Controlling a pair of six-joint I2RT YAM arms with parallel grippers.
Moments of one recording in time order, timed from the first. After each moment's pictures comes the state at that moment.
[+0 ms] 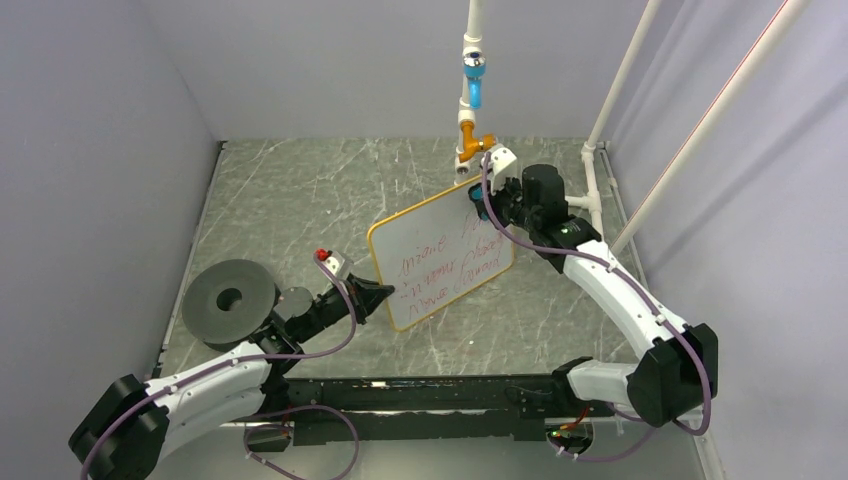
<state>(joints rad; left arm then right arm) -0.73 0.82 0.14 0.67 0.20 -0.38 0.41 1.24 1.02 -0.20 -0.19 -0.24</state>
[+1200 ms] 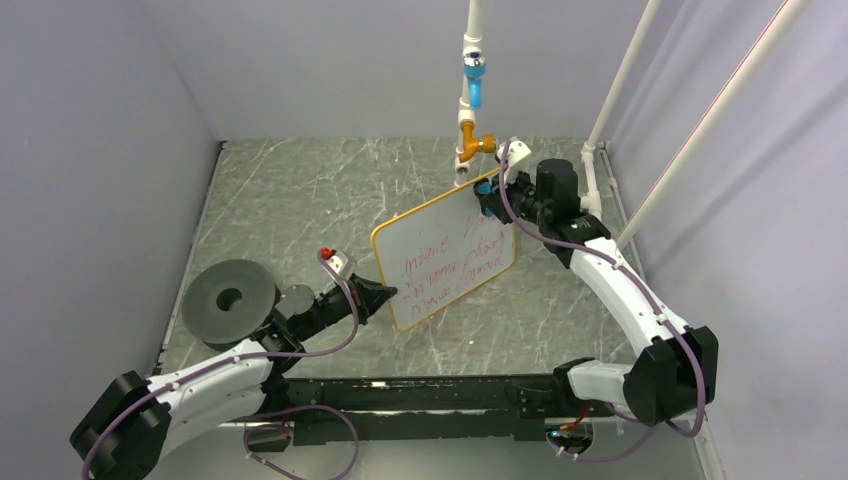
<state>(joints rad) -0.73 0.85 0.15 0.67 0.23 -0.38 0.34 1.24 1.03 -0.18 -0.31 -0.17</state>
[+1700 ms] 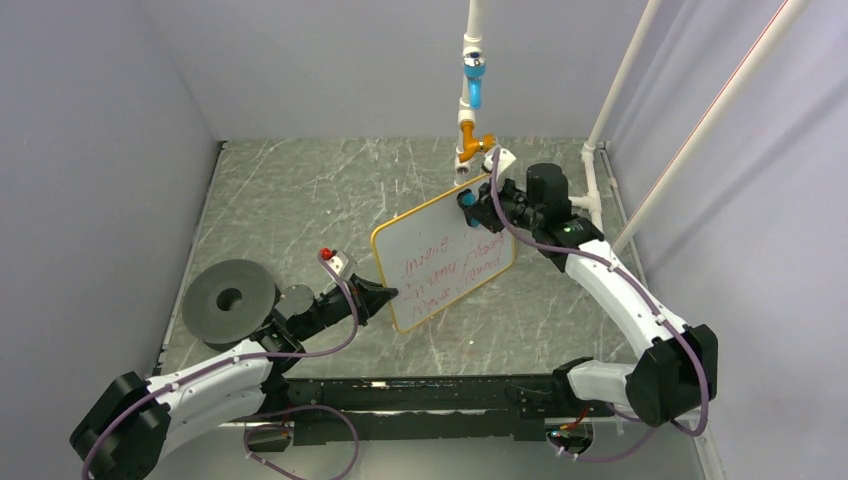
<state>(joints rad) -0.73 0.84 0.15 0.67 0.26 -0.38 0.35 1.24 1.03 -0.19 -0.44 -0.16</state>
